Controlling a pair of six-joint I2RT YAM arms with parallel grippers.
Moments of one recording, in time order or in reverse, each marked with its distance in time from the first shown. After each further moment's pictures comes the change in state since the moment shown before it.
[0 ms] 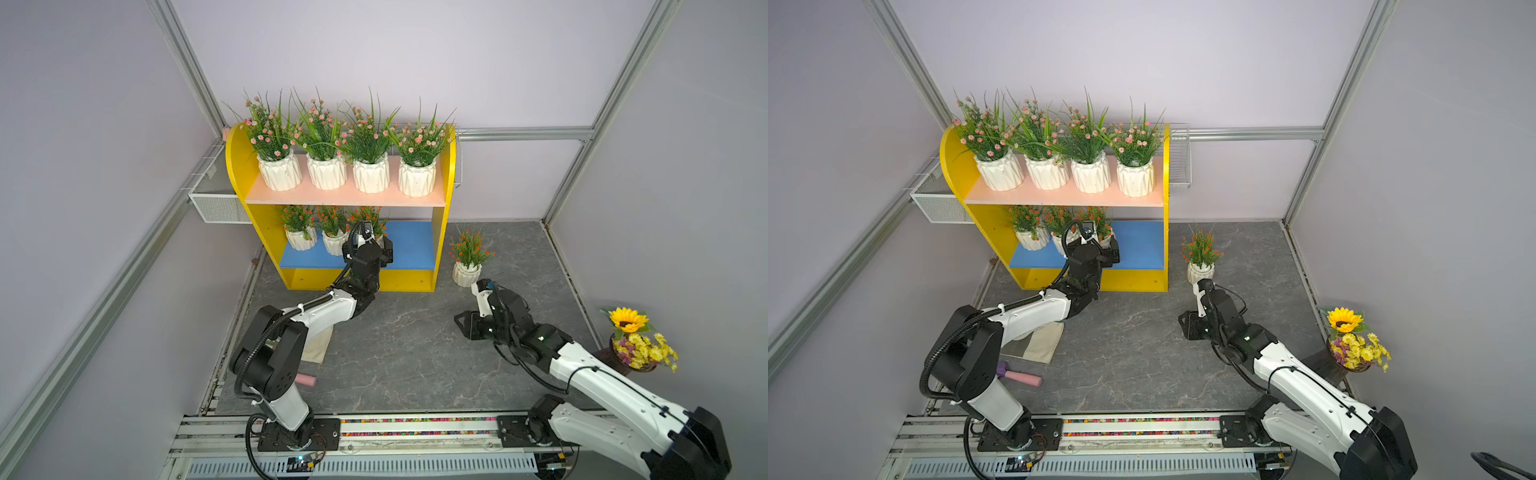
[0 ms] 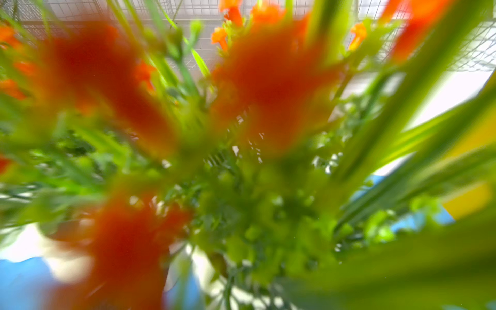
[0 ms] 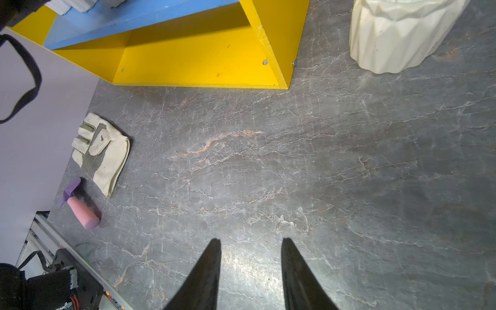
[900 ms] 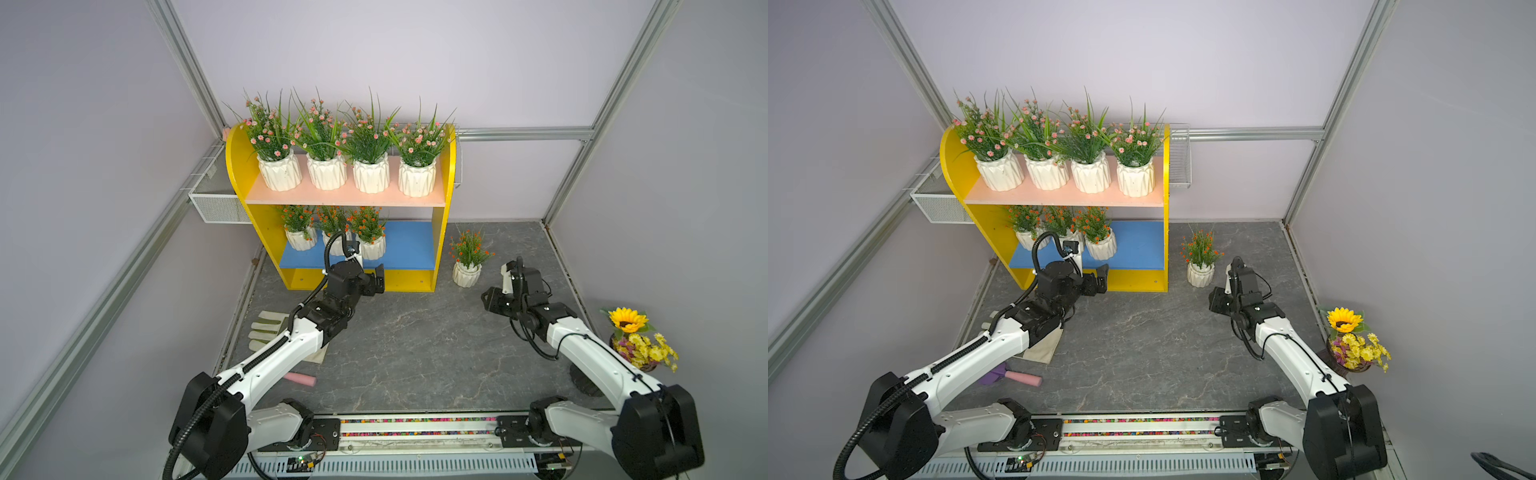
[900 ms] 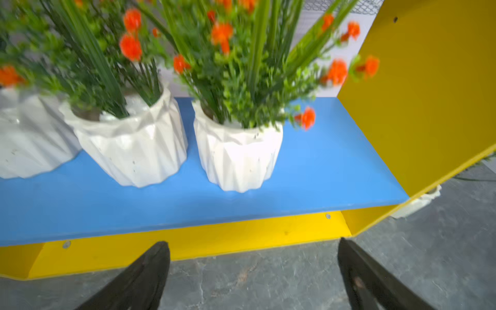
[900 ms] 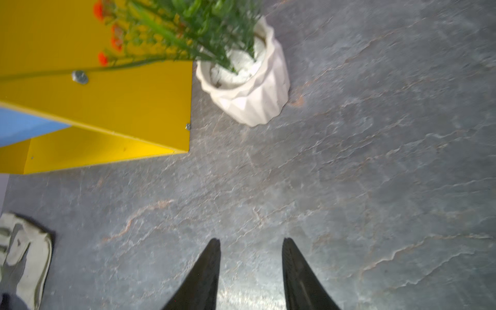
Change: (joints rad) left arm -0.001 -0.441 -0.228 -0.404 0.322 -0.151; right arm -0.413 0.232 0.117 0.030 -0.030 -0.089
